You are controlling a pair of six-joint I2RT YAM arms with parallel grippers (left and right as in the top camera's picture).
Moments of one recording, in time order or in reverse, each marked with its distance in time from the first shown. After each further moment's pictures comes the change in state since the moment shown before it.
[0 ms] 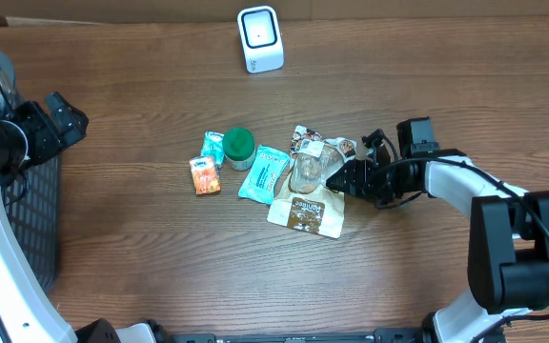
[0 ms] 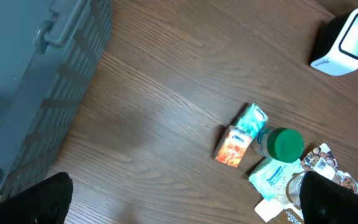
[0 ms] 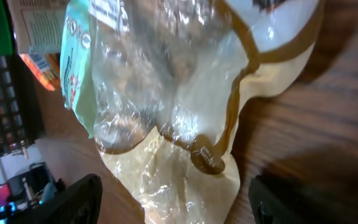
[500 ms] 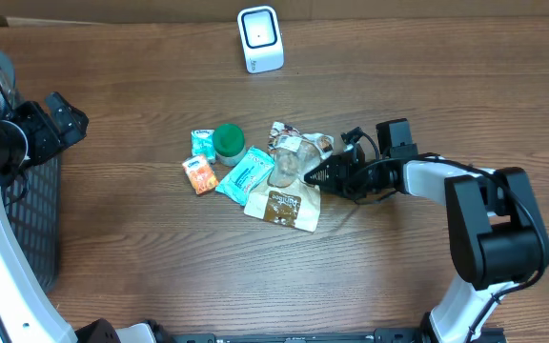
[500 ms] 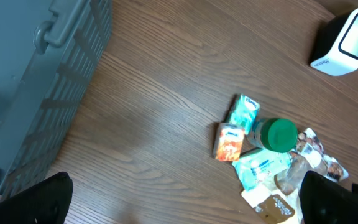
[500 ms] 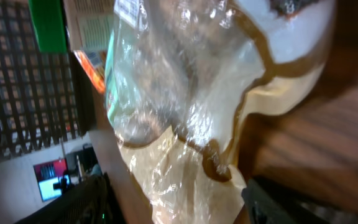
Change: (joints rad) left arm 0.000 0.000 0.000 0.000 0.000 0.000; right arm 0.085 0.140 0.000 0.309 -0.203 0.170
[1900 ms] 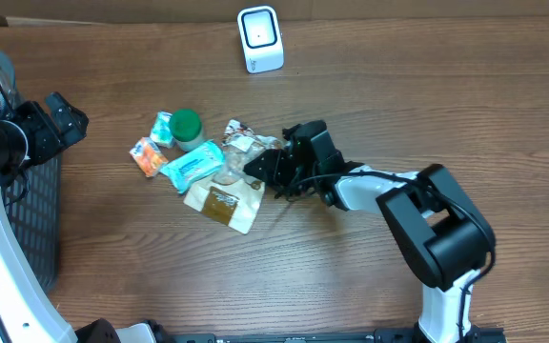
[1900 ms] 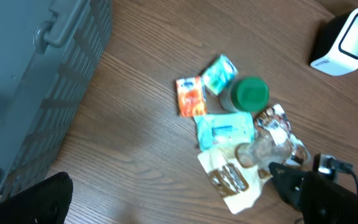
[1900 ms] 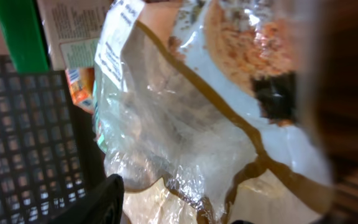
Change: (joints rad) left arm 0.000 0.000 0.000 0.000 0.000 0.000; right arm 0.386 0.121 0.087 0.444 0.378 0.660
